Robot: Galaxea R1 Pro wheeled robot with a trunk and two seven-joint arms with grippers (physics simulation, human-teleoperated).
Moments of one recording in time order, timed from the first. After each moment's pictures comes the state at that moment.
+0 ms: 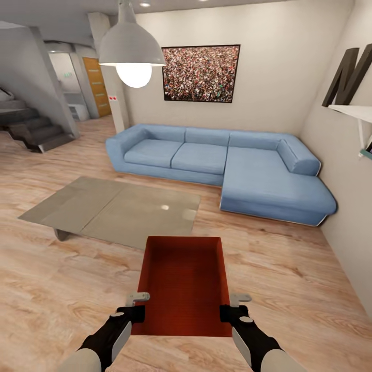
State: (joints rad) left arm -0.57 -0.07 -0.01 -0.38 0.05 0.16 0.10; right arm -0.59 0.13 -0.06 -0.31 0.09 0.00 -0.12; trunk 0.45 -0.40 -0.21
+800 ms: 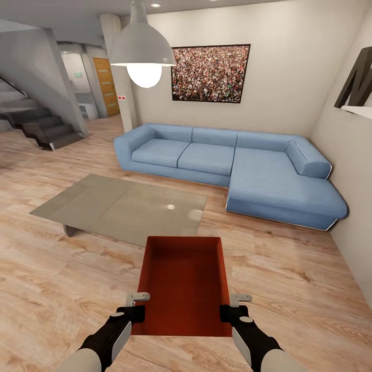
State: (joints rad) left arm -0.57 -0.07 -0.01 -0.38 0.05 0.16 0.10; right arm -0.58 0.13 -0.07 -0.31 0.09 0.00 -0.12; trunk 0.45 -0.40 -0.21
